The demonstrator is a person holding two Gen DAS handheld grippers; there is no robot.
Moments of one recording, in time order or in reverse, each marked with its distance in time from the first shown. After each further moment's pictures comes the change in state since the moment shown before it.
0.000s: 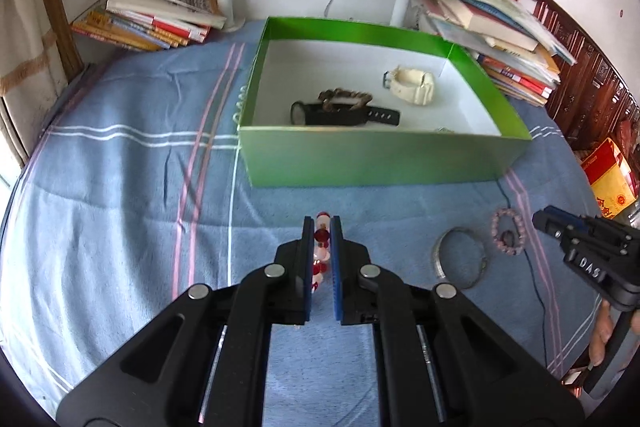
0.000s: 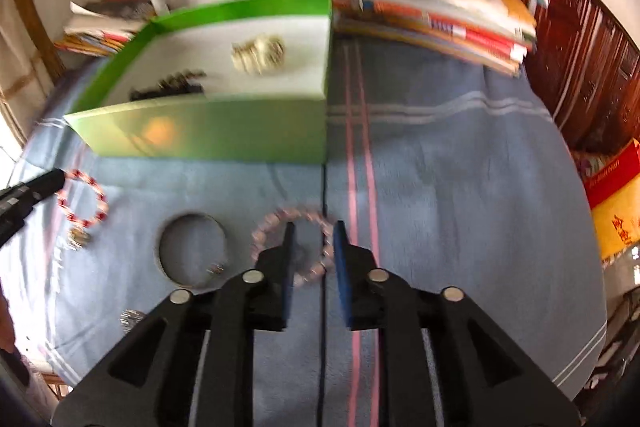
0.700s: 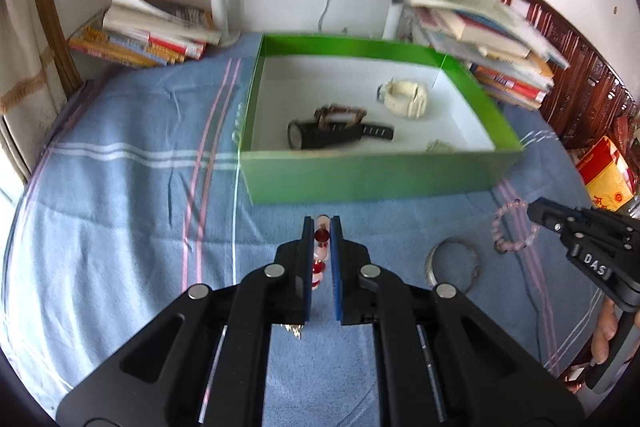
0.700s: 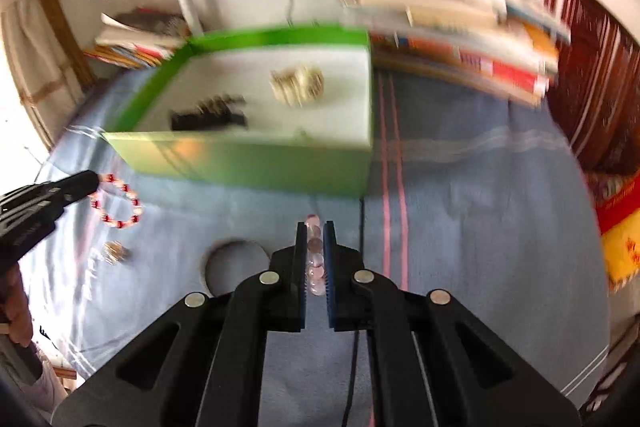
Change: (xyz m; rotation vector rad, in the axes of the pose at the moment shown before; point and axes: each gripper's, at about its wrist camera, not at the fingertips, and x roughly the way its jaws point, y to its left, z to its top) left arm -0.018 -0.003 0.019 0.036 -0.039 -0.014; right arm -0.035 0.017 0.024 -0.054 -0.098 0.111
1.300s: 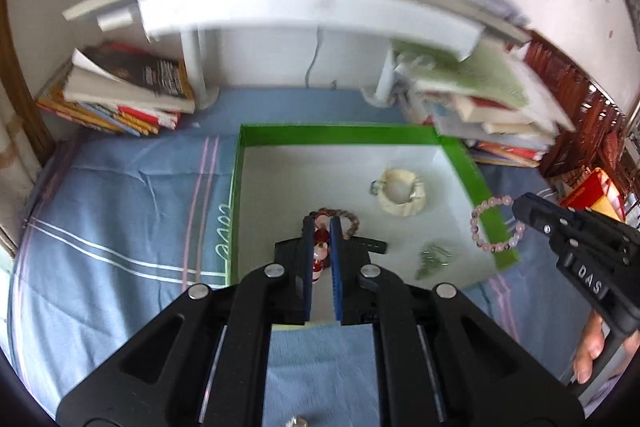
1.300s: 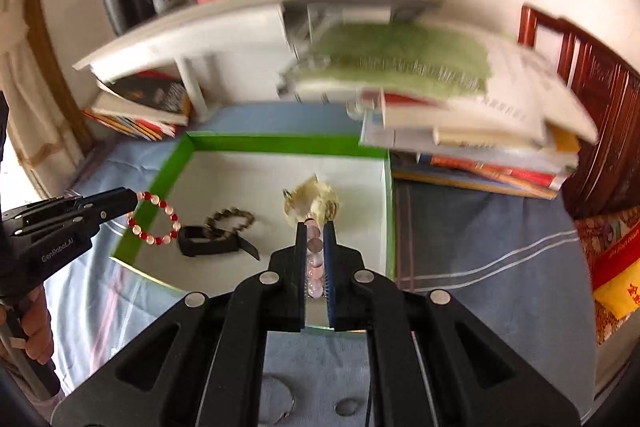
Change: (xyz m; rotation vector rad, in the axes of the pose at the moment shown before) left arm 0.041 0.003 0.104 -0.004 -0.025 -0.050; right arm 0.027 0.007 0.092 0.013 -0.105 0.001
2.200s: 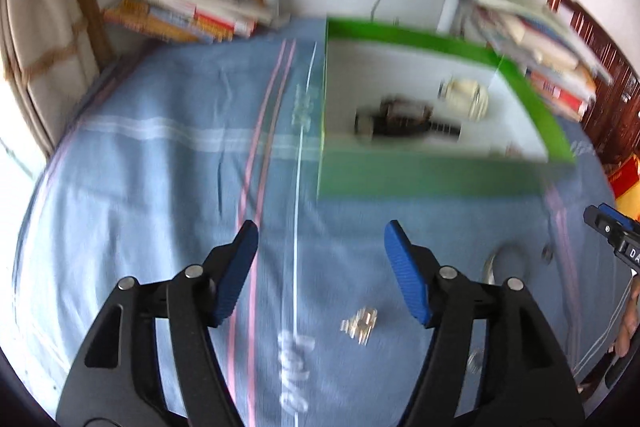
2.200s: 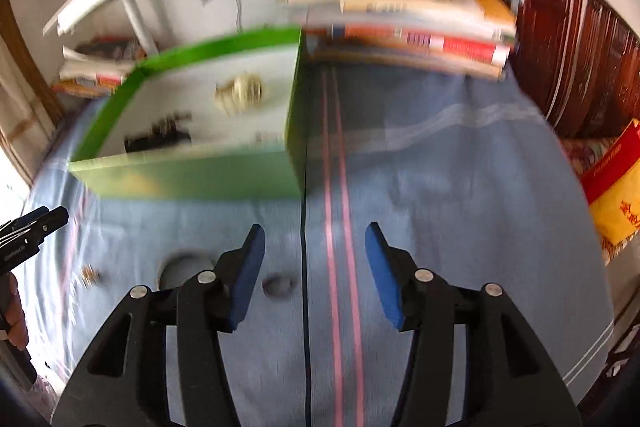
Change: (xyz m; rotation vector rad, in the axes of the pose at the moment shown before) left arm -0.026 0.039 -0.113 -0.082 0.109 0.161; right arm -0.021 -0.052 -0.107 0.124 0.139 -0.068
